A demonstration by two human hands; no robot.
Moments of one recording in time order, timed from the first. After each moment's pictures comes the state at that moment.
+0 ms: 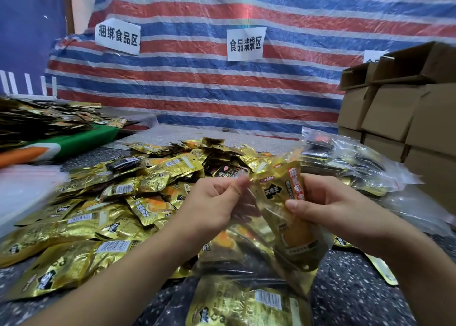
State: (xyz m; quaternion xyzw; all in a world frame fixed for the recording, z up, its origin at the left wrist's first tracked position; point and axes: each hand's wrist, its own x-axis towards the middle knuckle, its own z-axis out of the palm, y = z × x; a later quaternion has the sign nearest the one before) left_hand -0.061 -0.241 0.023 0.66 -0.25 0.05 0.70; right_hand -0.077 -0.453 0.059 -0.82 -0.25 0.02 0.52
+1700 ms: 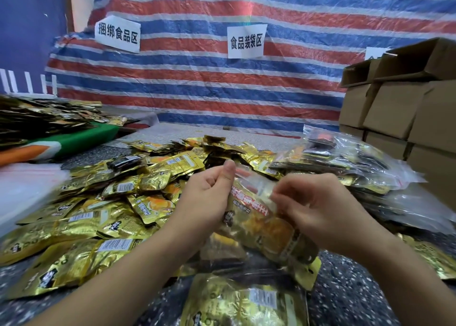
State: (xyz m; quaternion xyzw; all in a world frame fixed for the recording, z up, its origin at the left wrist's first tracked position) left_hand -0.054 -0.237 0.023 0.67 -0.19 0.08 0.72; right_hand -0.078 -0.433 0.051 -0.89 -0.28 -0.20 0.31
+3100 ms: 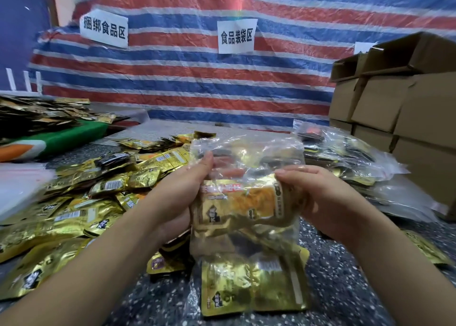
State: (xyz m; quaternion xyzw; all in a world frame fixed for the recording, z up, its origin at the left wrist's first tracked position) left_hand -0.028 -0.221 0.024 0.56 -0.12 -0.10 0.81; right_hand -0.055 -0.449 0.048 -0.70 -0.13 0.03 0.70
